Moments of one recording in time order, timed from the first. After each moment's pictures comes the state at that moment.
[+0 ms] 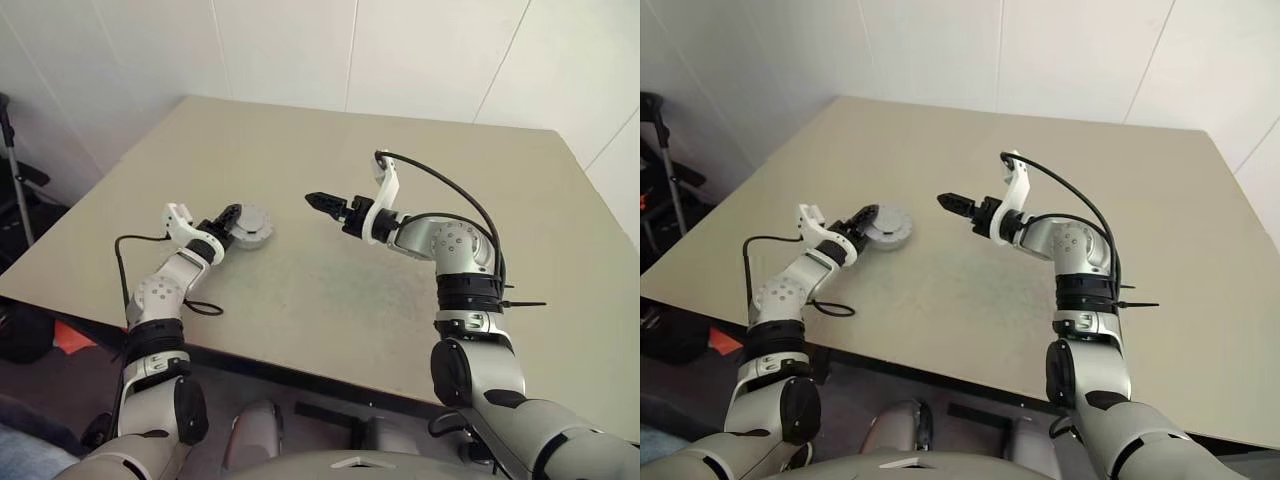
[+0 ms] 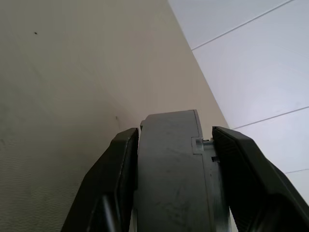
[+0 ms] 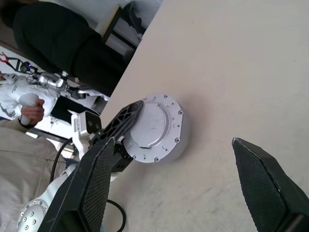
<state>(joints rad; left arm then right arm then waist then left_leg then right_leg) -0.53 0.15 0.52 0.39 -0.89 0.66 -0.14 -0.77 -0.09 -0.26 0.30 0.72 1.10 0.33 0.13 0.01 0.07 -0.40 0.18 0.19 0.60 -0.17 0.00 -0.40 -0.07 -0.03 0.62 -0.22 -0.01</state>
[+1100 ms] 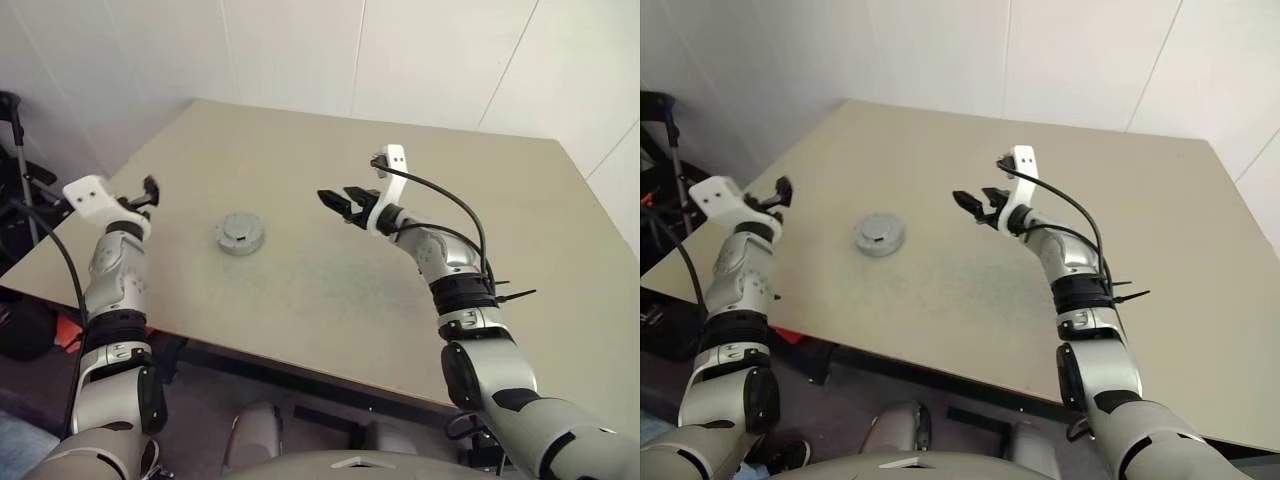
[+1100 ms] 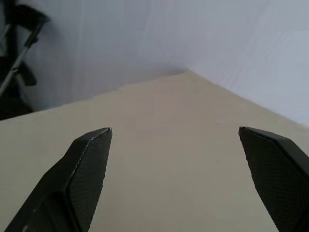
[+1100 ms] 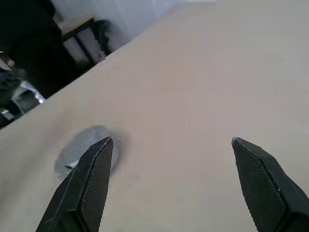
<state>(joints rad) -0.55 0.37 0.35 0.44 -0.42 0.08 -0.16 -0.77 -0.23 -0.08 0.56 0.39 0.45 0.62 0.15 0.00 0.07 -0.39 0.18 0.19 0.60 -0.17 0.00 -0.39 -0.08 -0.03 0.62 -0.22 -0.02</state>
